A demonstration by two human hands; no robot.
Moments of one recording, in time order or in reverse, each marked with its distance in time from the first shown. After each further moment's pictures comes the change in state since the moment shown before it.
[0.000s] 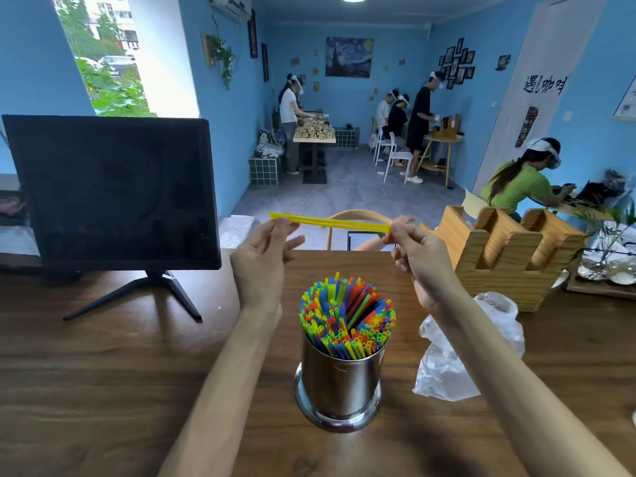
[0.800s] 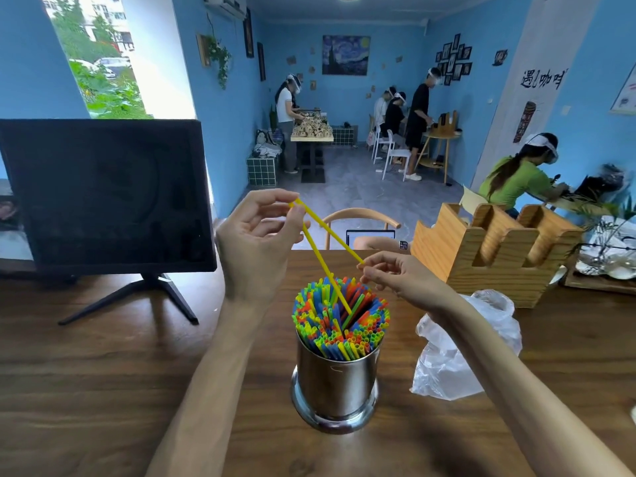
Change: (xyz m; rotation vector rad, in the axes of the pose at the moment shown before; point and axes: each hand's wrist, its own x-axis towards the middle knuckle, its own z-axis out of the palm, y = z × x) left_hand -0.011 0.038 0.008 0.146 -0.181 0.475; right_hand -0.001 0.023 -0.025 -0.468 -0.452 0.015
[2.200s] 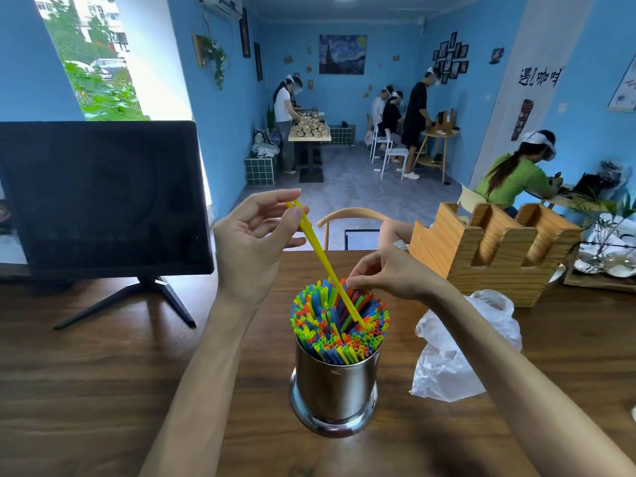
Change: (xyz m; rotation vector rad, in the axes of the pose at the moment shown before) left_hand 0.008 -0.005 -0.005 -0.101 -0.131 -0.061; right_hand 0.025 -0.014 -0.004 -0.313 -0.164 -0.077
